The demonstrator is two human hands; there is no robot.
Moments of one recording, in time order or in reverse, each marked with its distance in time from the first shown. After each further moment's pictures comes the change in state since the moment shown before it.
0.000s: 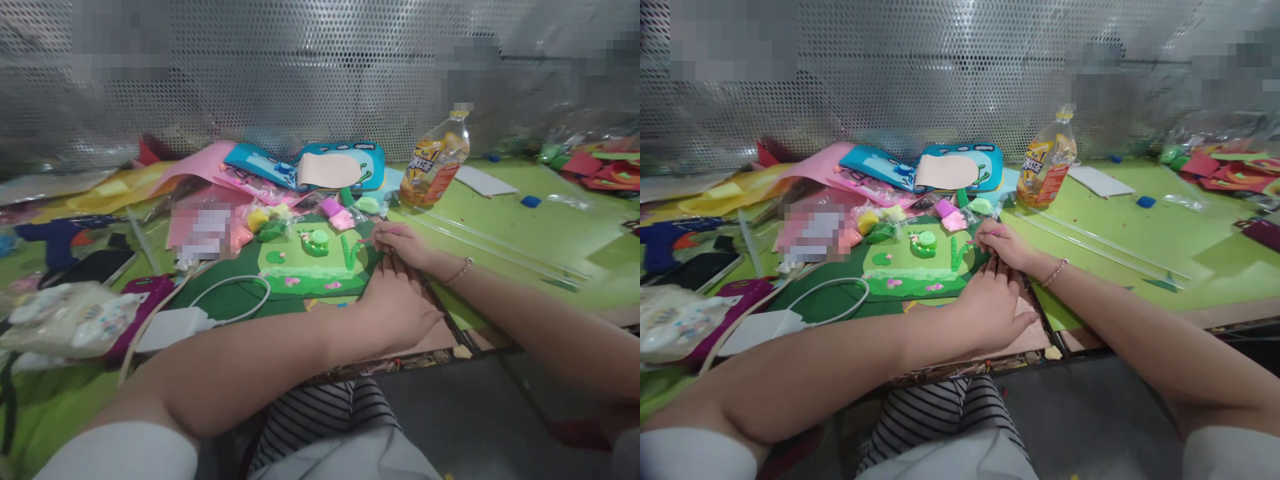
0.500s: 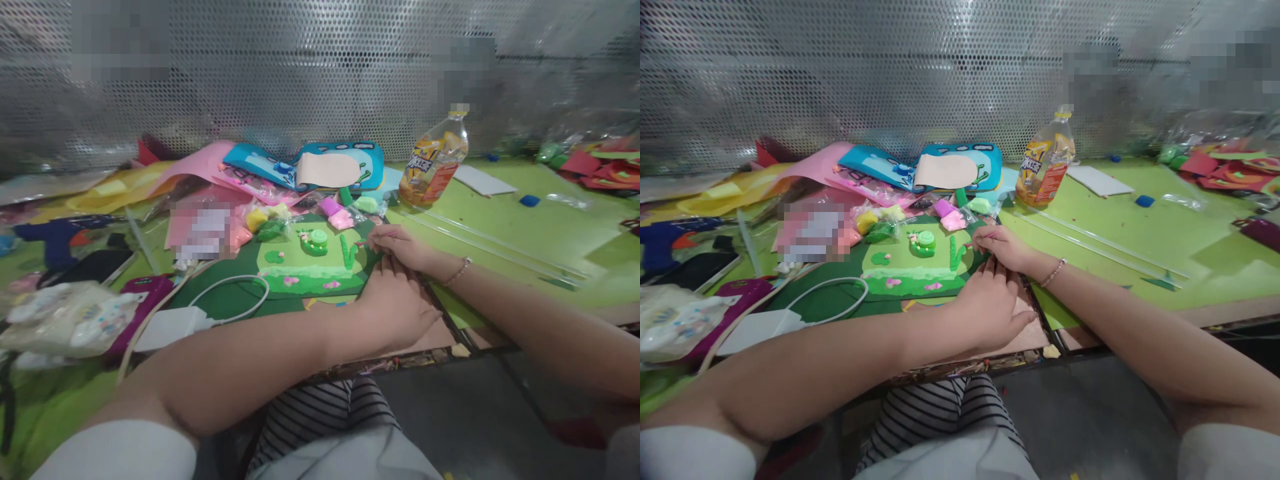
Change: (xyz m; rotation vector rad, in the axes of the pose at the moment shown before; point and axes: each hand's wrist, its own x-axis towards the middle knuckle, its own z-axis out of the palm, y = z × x) left_hand 0.000 0.000 -0.001 -0.004 0.021 0.017; right_hand -0.001 0.002 0.000 -0.013 -0.046 -0.028
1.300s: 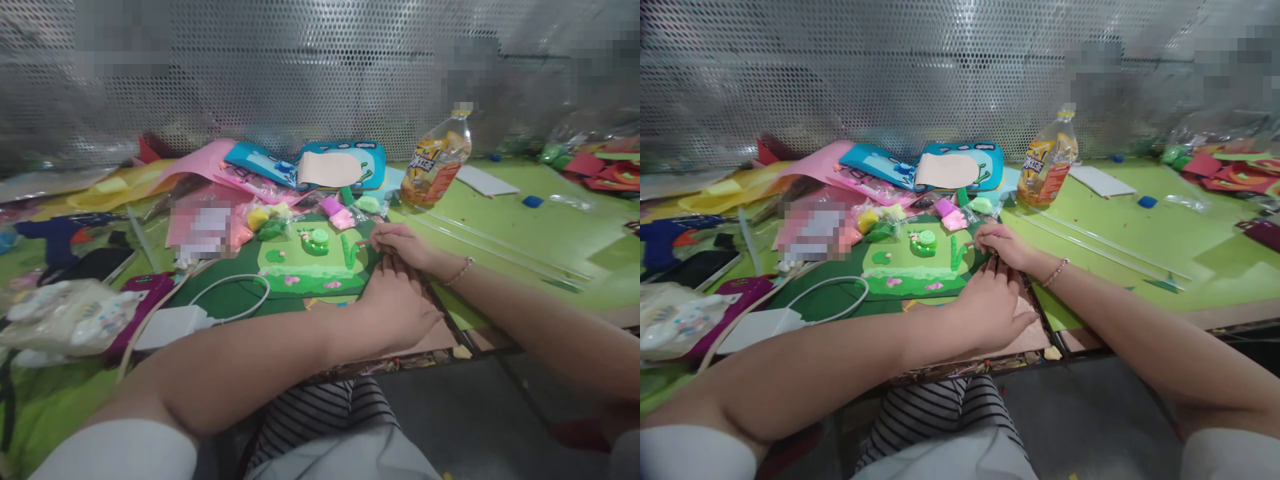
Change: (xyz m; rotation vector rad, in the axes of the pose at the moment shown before) left_hand 0.000 0.000 0.002 0.008 -0.006 -0.021; right_hand 0.000 0.001 -0.002 0.088 -0.015 0.043
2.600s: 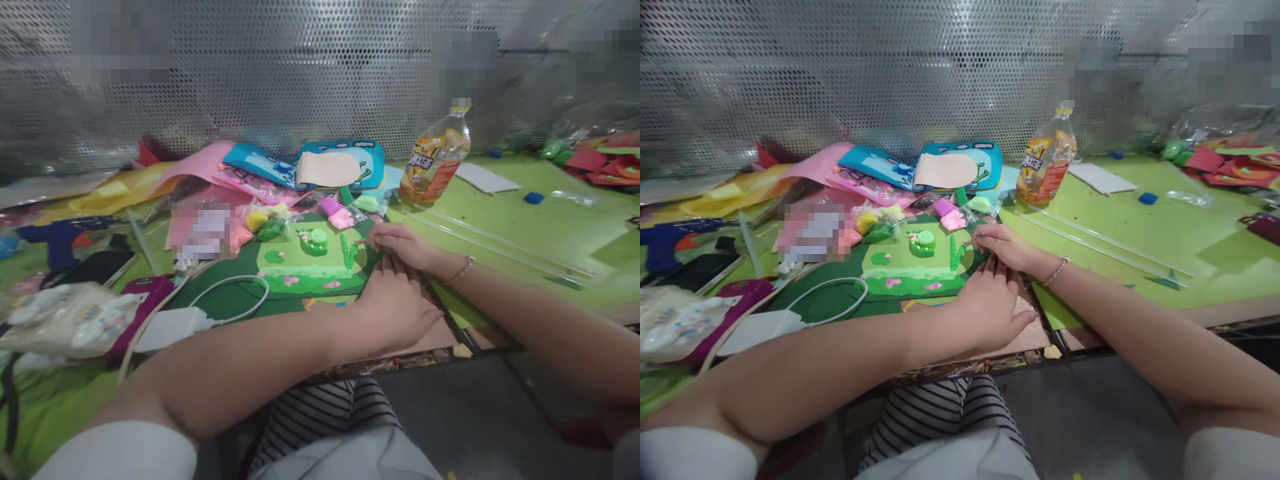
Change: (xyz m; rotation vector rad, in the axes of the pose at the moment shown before) left_hand 0.000 0.000 0.001 0.027 0.040 0.022; right_hand -0.001 -0.004 0.000 -0.076 -0.028 -0.124
